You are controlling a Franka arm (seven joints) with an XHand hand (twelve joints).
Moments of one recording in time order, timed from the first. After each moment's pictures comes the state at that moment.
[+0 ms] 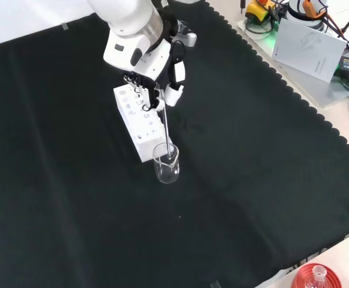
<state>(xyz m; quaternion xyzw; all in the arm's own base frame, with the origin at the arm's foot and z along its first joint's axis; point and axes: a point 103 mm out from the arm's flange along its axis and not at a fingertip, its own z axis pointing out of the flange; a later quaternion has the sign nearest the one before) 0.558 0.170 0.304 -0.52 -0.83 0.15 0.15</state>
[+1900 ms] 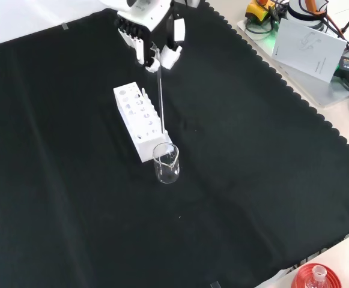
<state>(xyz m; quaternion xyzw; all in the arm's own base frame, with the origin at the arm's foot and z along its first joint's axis) 0.543 0.142 0.386 -0.55 -0.82 0.10 0.13</state>
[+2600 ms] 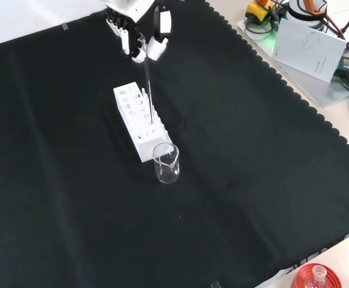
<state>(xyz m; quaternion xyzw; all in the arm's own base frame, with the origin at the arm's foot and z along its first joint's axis) 0.553 0.105 0.383 -0.57 -0.80 0.10 0.13</state>
